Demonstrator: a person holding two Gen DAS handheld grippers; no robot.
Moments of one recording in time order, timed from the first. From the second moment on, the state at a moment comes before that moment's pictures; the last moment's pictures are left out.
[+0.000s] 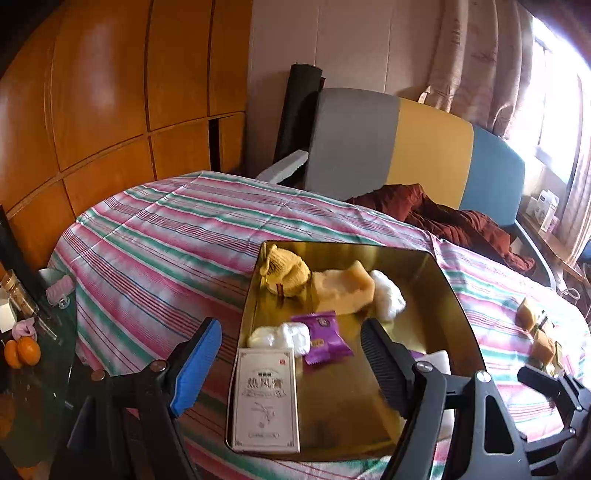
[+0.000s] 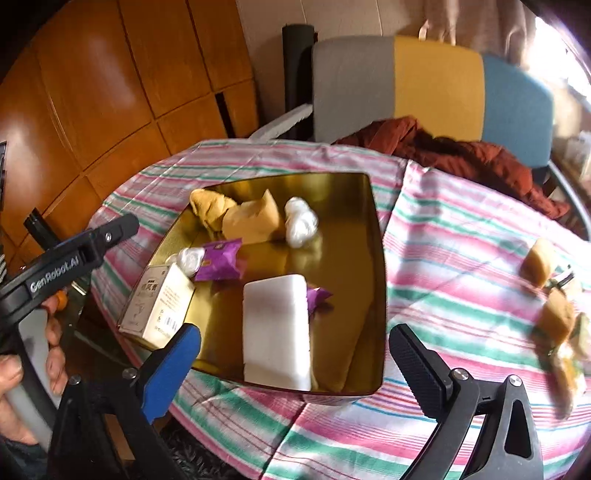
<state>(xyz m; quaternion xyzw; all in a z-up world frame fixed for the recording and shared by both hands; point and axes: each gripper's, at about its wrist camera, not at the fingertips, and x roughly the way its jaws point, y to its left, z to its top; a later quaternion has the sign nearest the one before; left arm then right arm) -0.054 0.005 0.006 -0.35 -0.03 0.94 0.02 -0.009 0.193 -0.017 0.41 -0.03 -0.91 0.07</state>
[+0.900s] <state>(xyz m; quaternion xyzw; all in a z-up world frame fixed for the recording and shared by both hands) -0.026 0.021 -0.003 -0.37 -0.01 0.93 0.03 0.010 0.197 -0.011 0.37 0.00 -0.93 0.01</state>
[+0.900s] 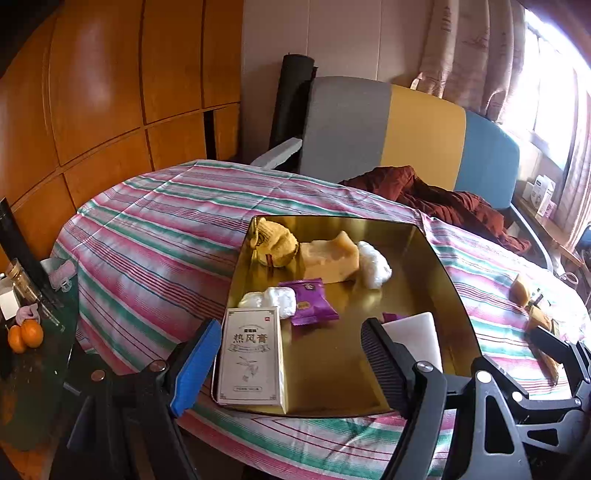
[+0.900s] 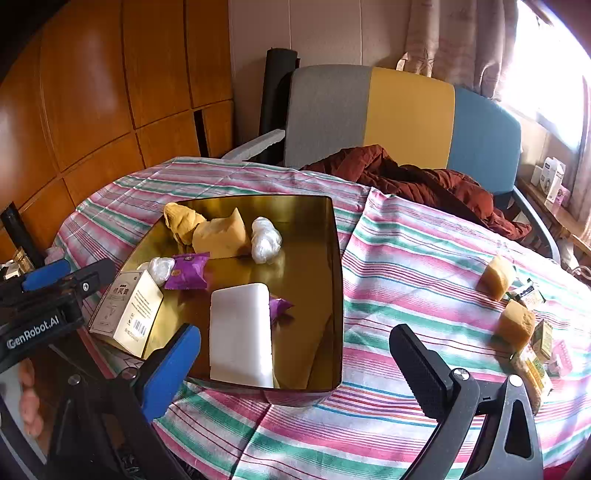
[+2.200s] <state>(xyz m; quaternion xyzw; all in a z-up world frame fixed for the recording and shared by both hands) -0.009 0.122 0.004 -0.37 0.08 0.91 0.16 0.031 0.320 -0.021 0.40 -0.06 -0.91 -0.10</state>
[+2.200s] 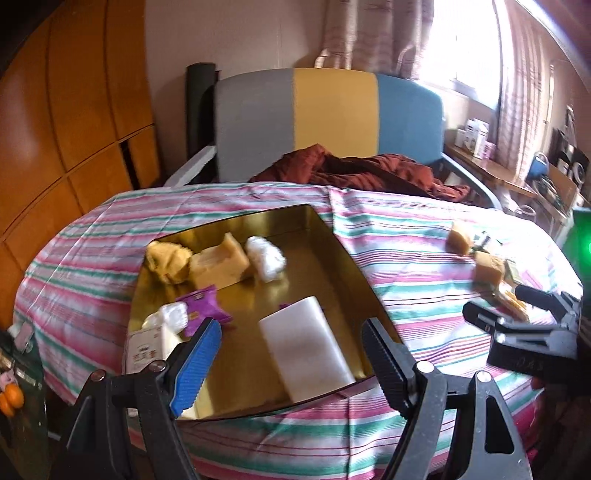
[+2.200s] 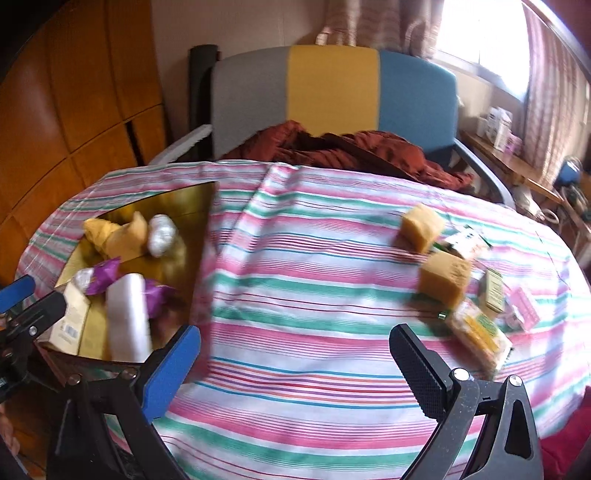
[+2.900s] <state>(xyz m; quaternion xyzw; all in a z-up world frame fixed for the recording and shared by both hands) 0.004 0.224 -0.014 -0.39 0.15 0.86 0.29 0.088 0.515 -0.004 0.39 -0.21 -0.86 -0.25</state>
